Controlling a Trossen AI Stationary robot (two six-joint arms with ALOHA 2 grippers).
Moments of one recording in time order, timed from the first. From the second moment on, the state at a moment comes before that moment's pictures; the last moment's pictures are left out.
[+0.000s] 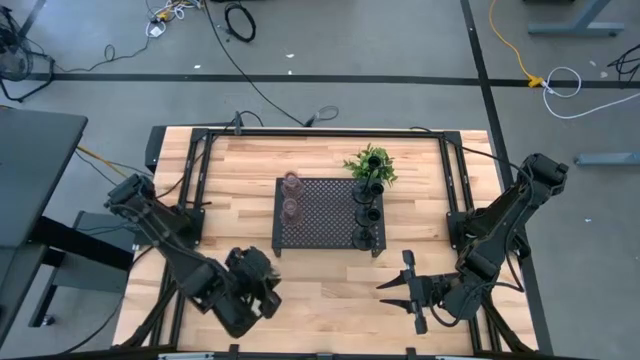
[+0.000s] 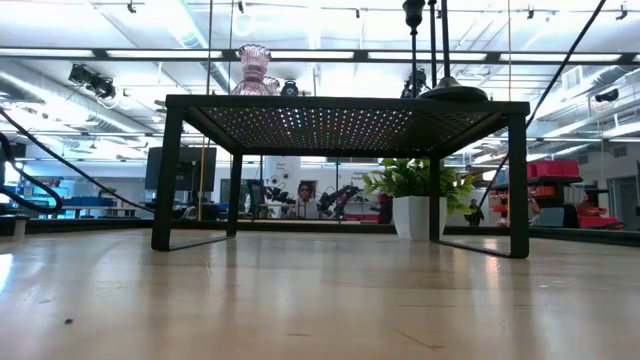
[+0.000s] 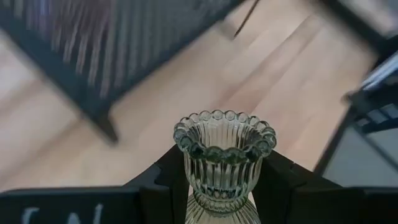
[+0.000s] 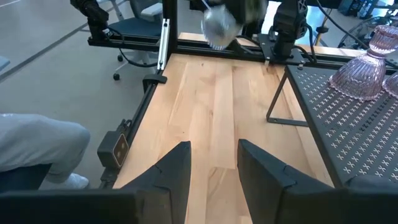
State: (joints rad) left arm -0.77 1.65 1.52 -1.06 -0.68 -1.49; right arm 0.90 1.33 0.87 -0.05 0.72 0.31
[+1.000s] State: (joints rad) left arm -0.68 1.65 1.66 -0.81 -0.99 -0.47; right arm 0.90 1.33 0.87 -0.01 0.72 0.29
